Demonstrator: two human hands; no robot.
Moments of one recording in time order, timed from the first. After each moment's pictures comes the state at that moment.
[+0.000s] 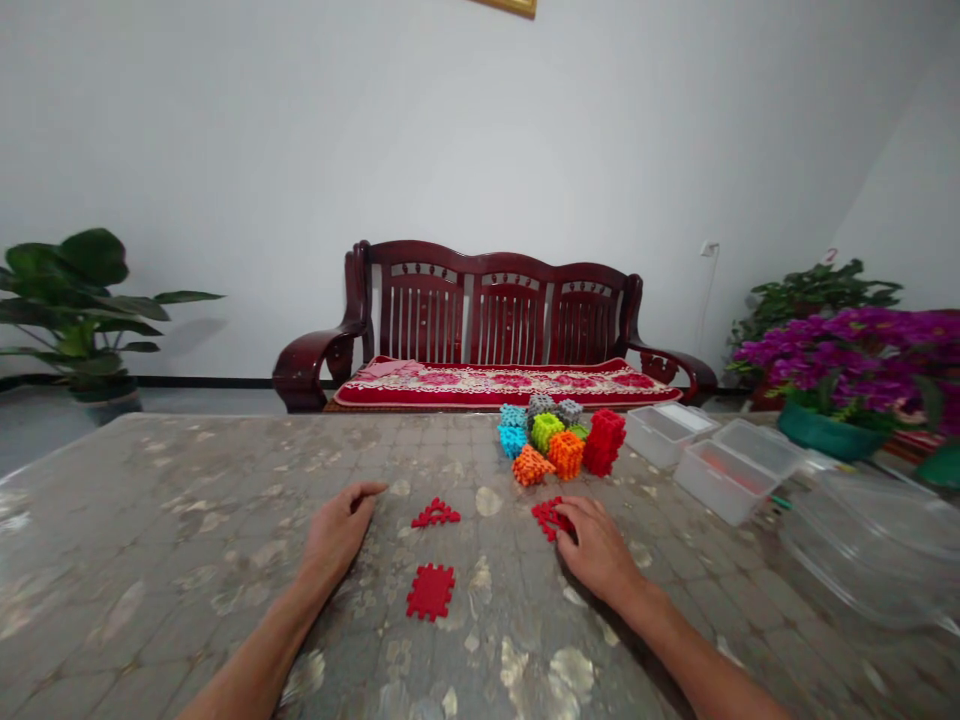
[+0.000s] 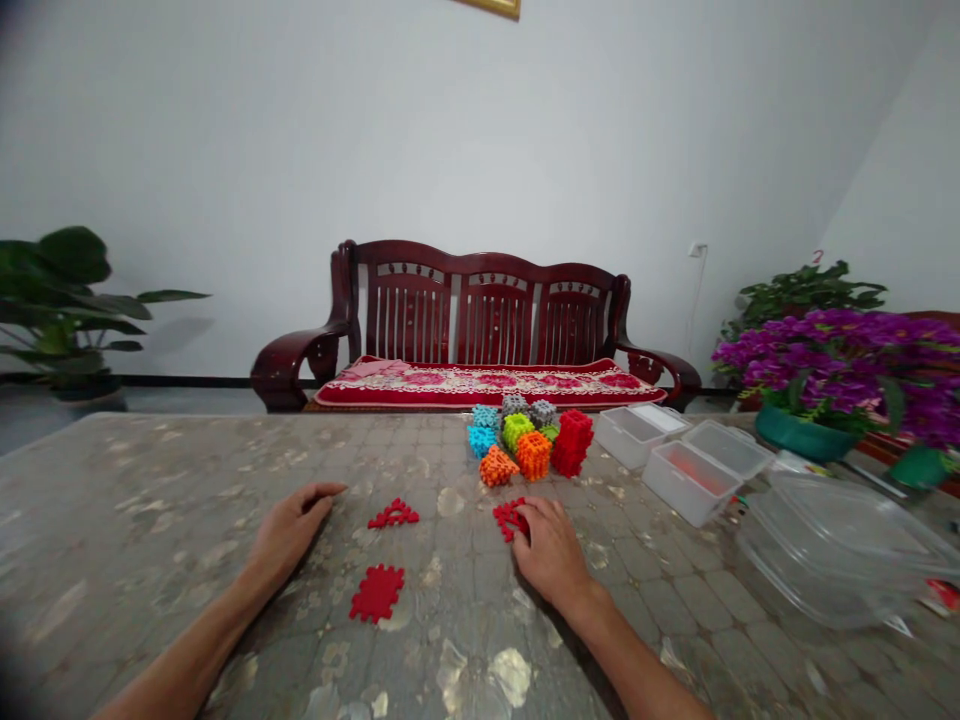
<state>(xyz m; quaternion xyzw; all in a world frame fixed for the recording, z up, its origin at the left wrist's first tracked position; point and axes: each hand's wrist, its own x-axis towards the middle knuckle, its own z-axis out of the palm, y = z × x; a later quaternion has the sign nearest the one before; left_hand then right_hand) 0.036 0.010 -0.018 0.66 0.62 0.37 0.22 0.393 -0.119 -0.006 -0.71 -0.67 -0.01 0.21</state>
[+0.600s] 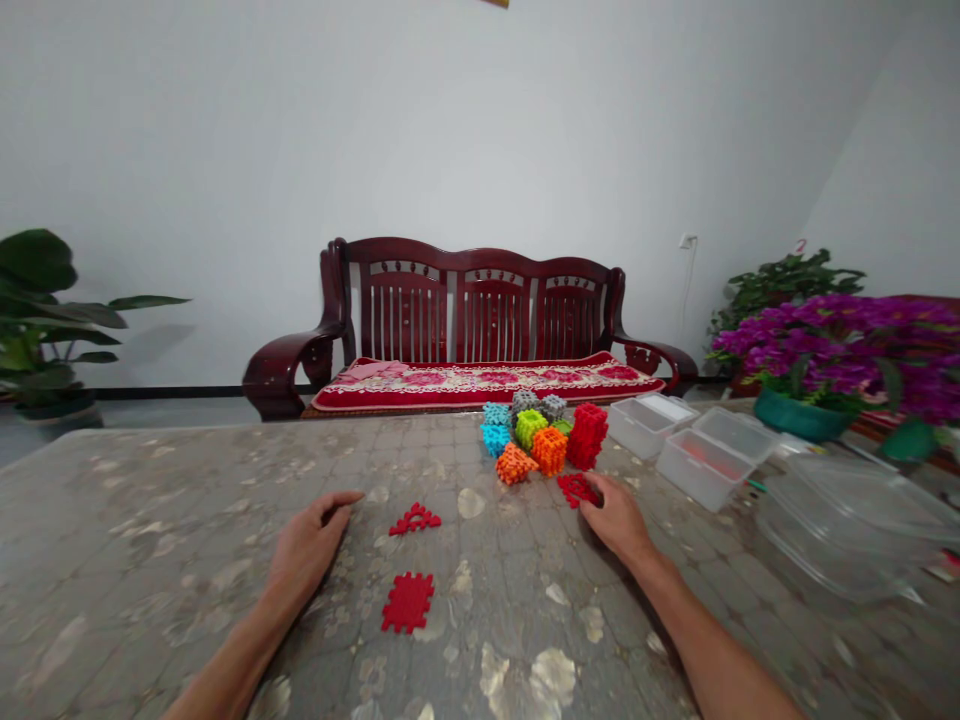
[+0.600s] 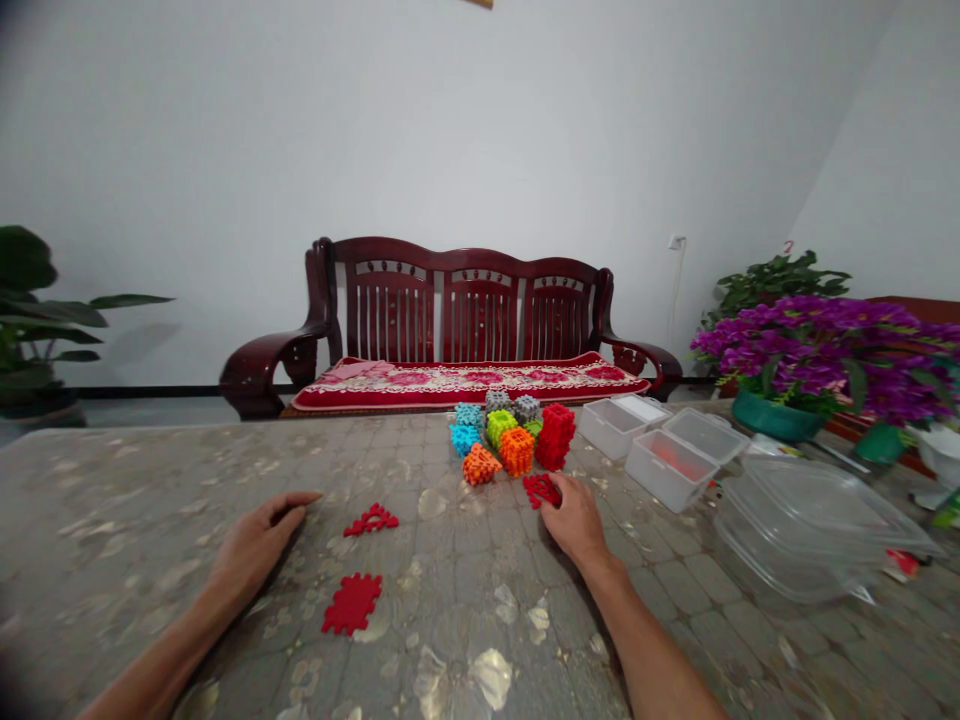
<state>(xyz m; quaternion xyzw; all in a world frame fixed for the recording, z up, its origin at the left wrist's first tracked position) 0.039 0.005 -0.007 0.64 0.64 0.36 0.24 0.476 -0.098 -0.028 -0.77 -0.57 -0.04 0.29</state>
